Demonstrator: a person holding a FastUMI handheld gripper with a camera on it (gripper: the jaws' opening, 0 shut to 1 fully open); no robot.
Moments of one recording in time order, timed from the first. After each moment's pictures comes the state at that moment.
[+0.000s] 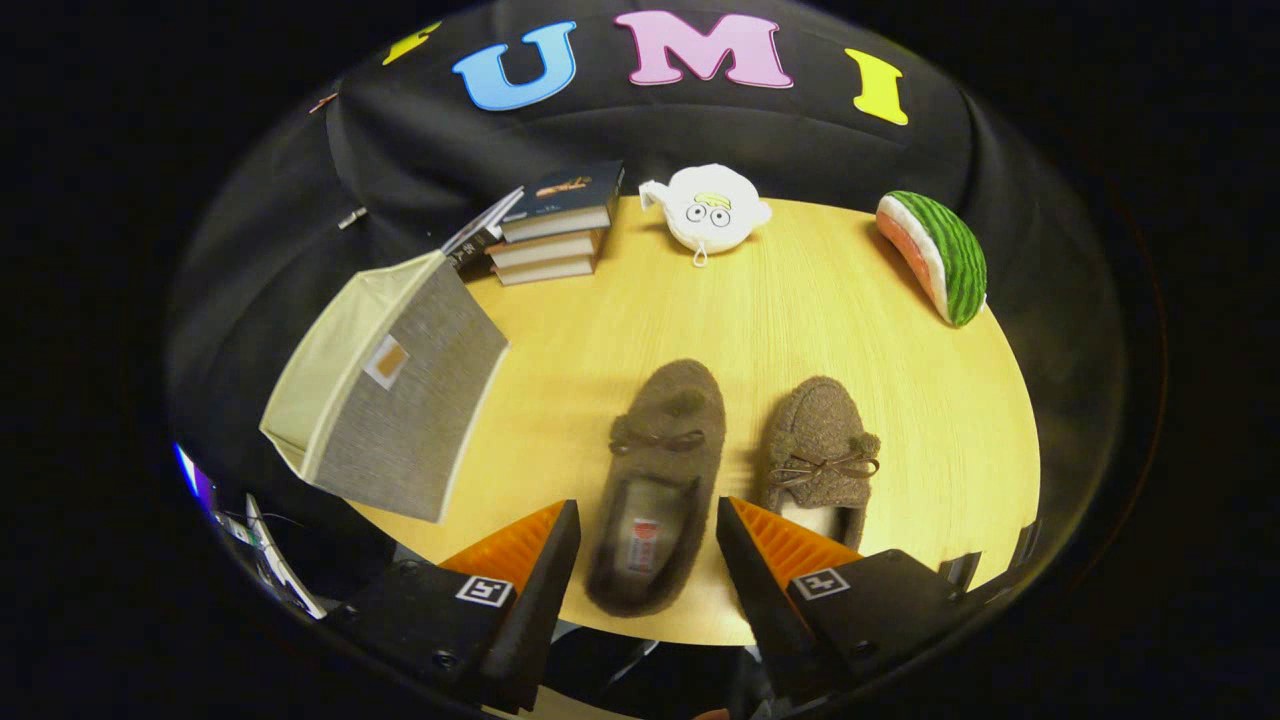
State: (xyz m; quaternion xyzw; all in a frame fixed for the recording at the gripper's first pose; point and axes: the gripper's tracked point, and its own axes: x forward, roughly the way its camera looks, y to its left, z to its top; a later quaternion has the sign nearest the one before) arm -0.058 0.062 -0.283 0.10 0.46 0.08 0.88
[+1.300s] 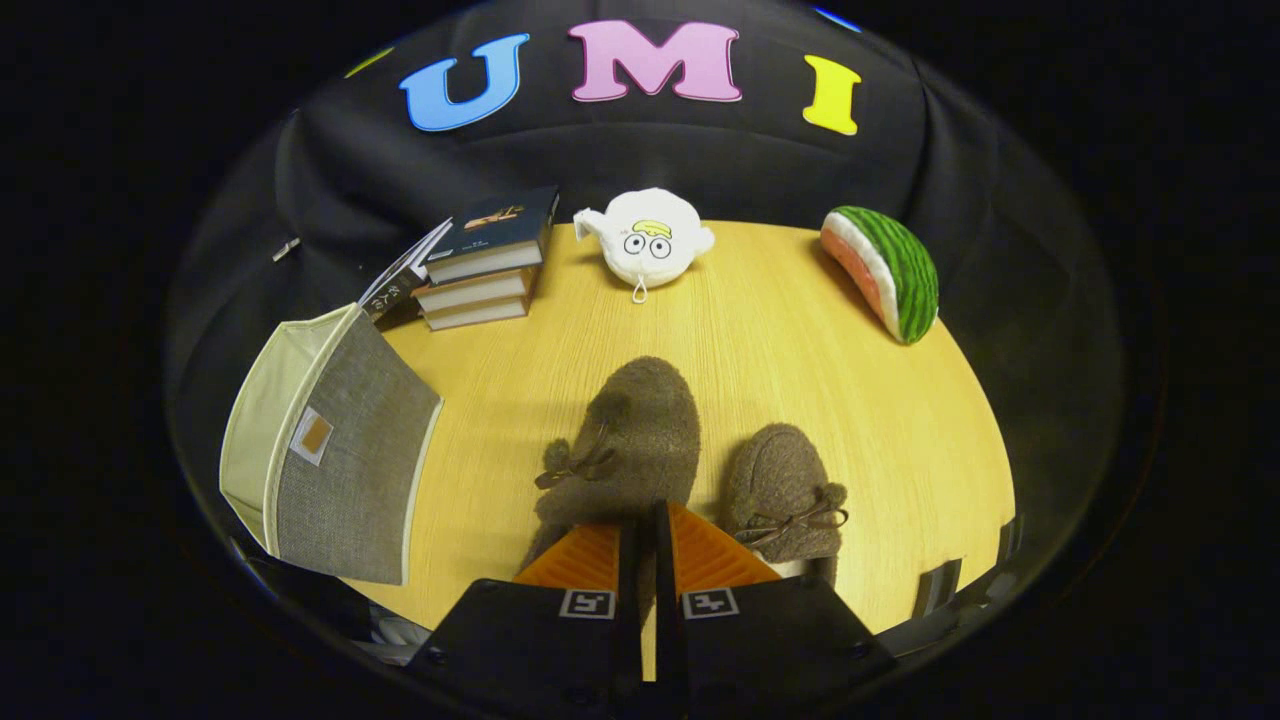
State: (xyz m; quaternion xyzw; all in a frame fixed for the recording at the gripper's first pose) arm -0.006 0.047 -0.262 0.09 0.41 -0.01 0.91
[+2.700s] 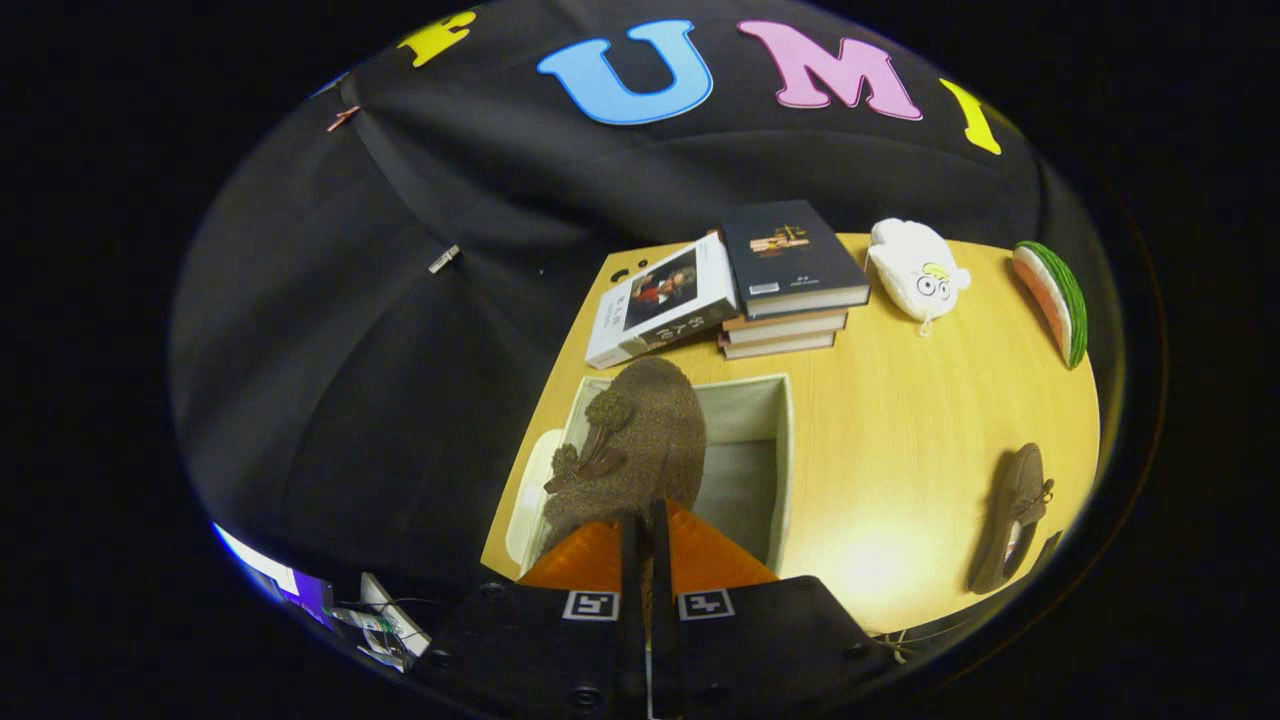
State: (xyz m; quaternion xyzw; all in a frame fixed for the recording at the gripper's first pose) arm 0.031 0.358 -0.111 0.20 0.45 0.16 0.85
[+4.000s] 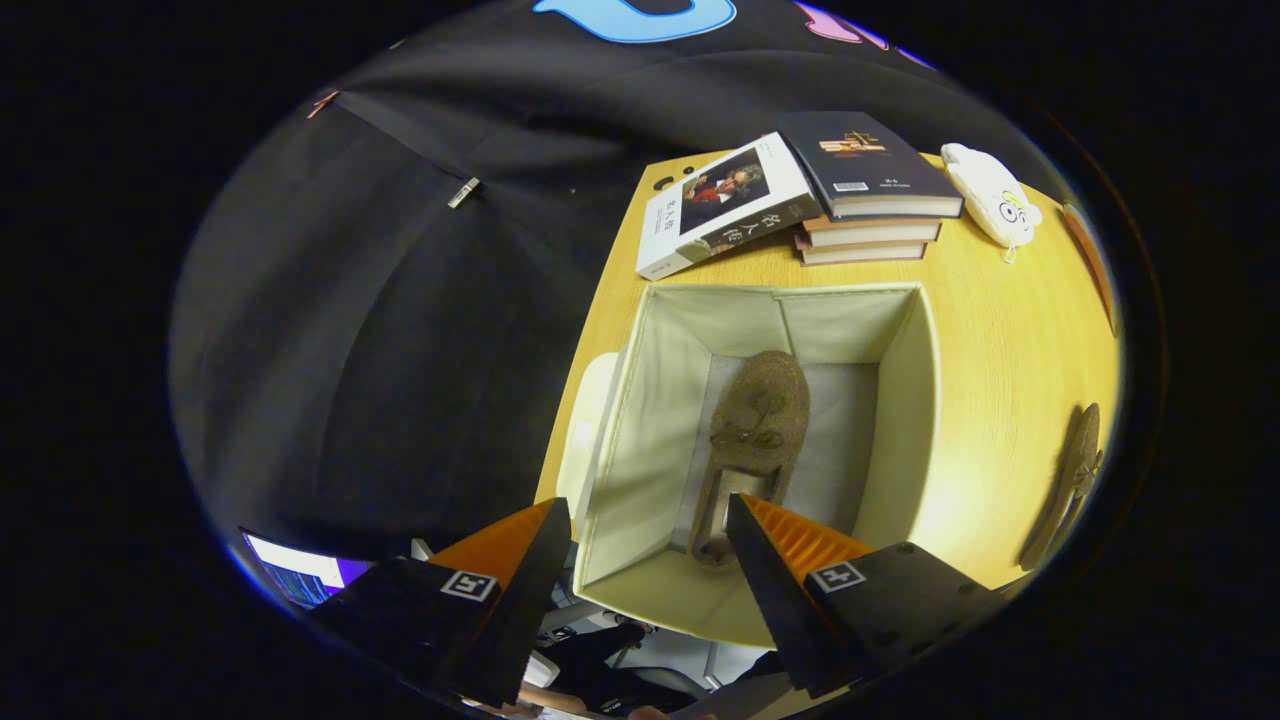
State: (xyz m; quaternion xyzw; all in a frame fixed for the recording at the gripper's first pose) arm 0.008 0.407 -0.118 0.23 0.52 0.24 0.79
